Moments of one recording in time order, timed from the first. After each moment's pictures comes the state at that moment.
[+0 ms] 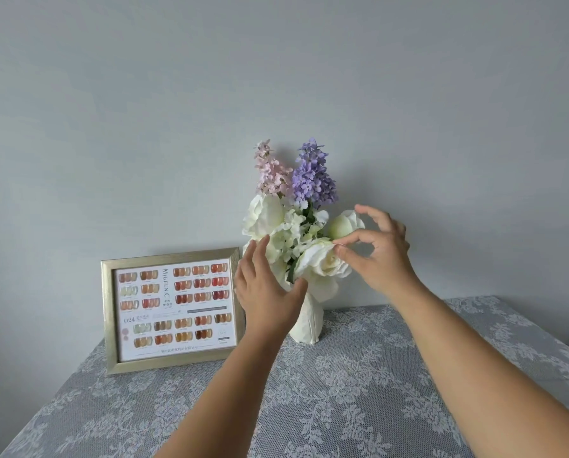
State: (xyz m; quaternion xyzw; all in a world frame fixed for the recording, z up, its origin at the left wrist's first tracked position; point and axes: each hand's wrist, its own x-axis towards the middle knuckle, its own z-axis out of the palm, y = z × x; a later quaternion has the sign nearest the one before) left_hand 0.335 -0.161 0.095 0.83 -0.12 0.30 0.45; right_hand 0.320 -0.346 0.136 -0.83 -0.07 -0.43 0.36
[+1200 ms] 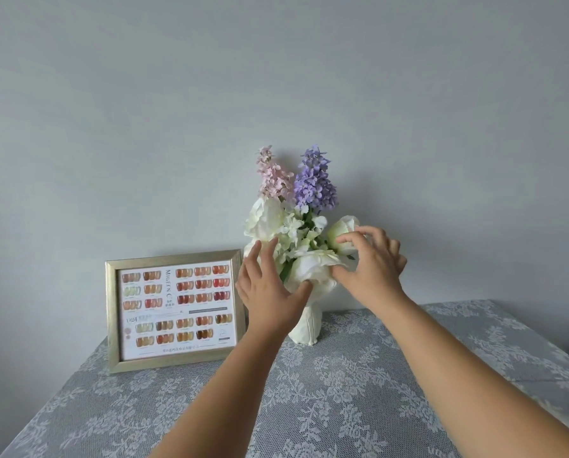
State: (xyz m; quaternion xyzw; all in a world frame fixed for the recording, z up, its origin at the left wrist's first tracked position) left_hand 0.334 -0.163 0.096 0.84 -0.13 0.30 0.42; right_hand 0.326 -0.336 0.119 -0.88 0.04 -0.43 0.20
